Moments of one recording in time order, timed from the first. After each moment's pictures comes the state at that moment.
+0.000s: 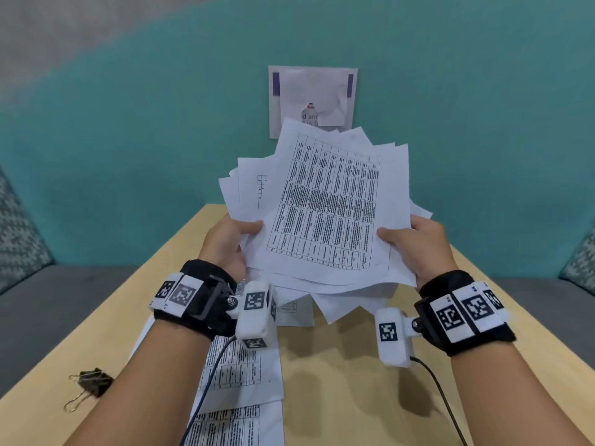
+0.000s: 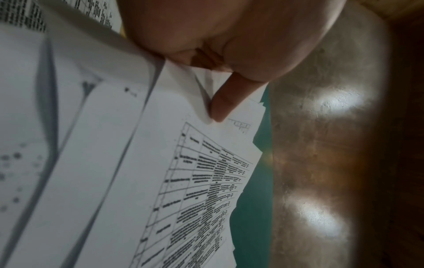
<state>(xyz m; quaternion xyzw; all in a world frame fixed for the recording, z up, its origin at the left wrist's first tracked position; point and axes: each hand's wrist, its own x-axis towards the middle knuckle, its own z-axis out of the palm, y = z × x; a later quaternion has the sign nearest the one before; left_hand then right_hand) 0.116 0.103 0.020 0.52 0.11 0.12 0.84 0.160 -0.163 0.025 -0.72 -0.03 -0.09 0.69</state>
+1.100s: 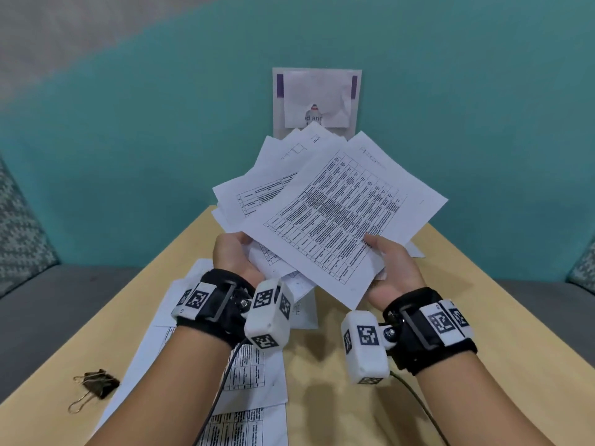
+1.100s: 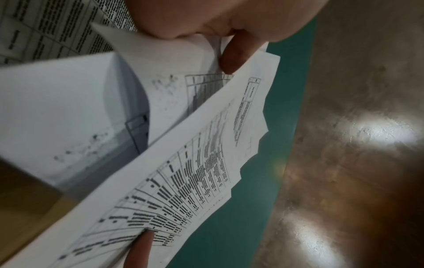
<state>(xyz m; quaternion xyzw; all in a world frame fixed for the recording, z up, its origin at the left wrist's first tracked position) 0.099 0.070 0.015 0.31 0.14 0.05 0.94 0.154 -0.125 -0.003 -0.38 0.05 0.18 0.90</state>
